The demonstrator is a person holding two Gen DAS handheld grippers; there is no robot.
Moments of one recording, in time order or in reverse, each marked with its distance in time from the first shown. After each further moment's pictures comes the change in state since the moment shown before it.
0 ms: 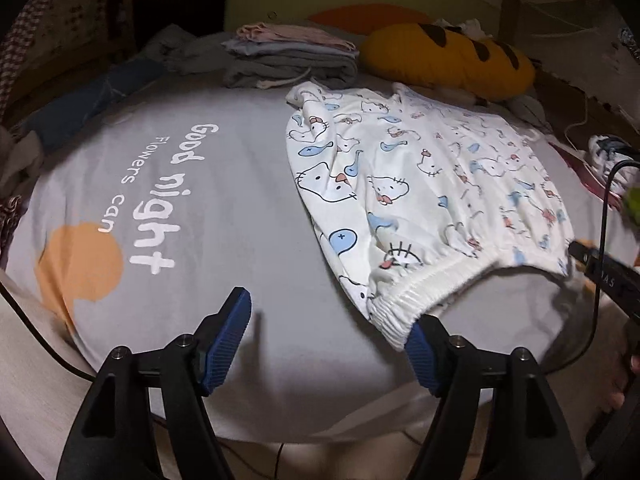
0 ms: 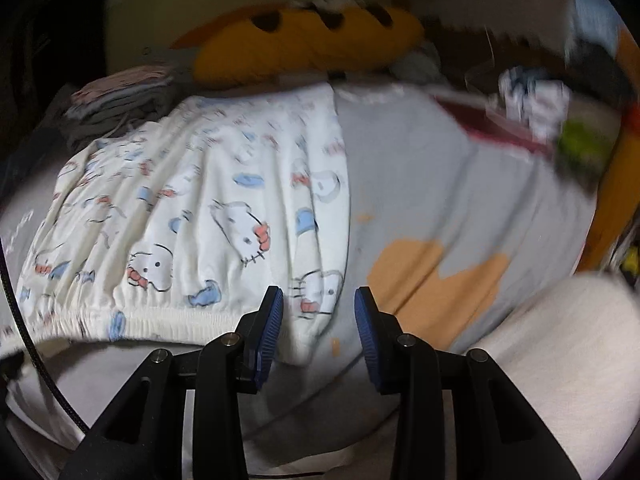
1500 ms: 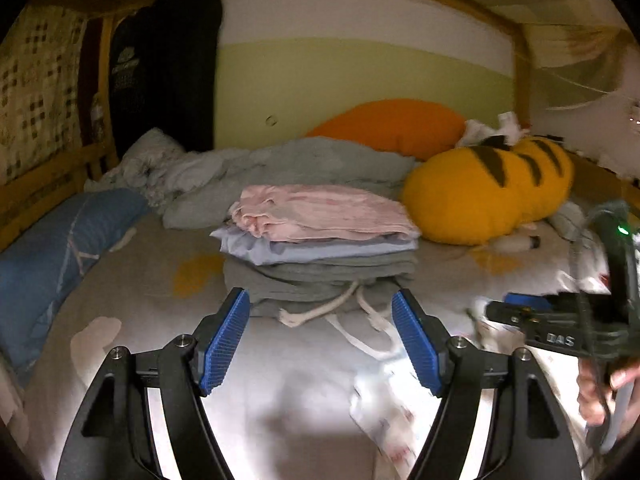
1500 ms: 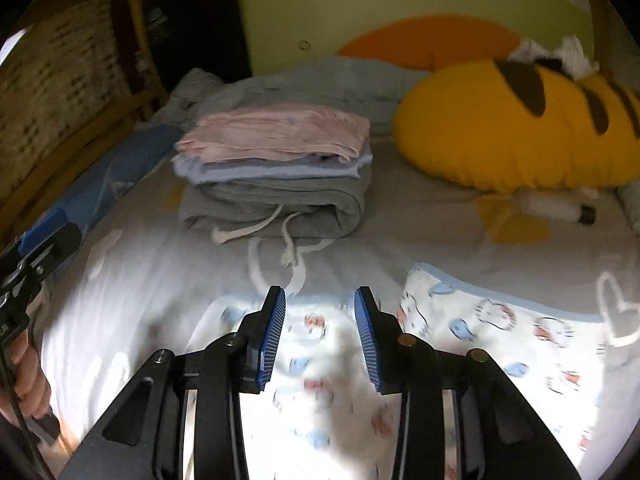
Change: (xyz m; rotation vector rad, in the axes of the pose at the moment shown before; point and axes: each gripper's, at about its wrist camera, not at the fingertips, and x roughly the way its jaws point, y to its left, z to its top) left arm 0.106 0.078 0.313 0.051 -0.311 0.043; right arm 0.173 0.202 0.282 -0.161 0.067 0.550
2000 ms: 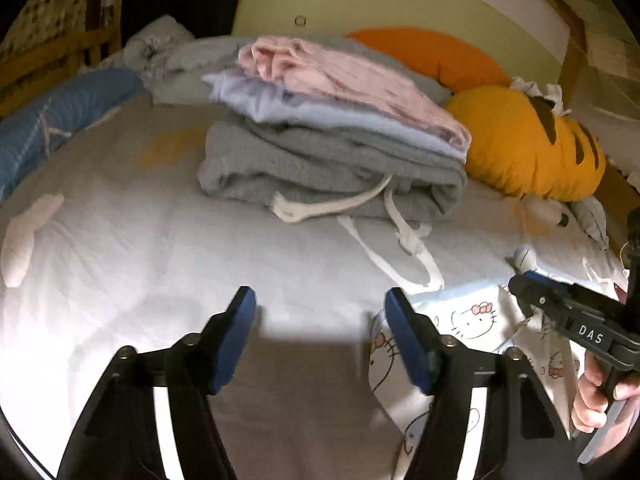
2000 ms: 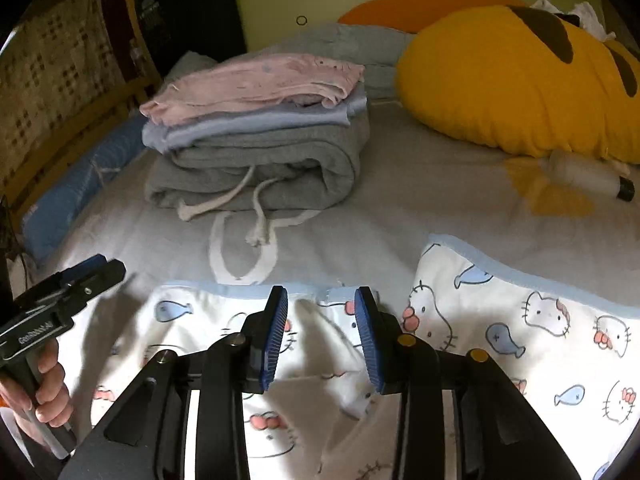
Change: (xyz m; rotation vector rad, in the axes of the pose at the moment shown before) left arm 0.085 0.016 -0.075 -0.184 0.258 -0.054; right arm 0.066 -0.021 -0.029 -0.061 0.047 0.009
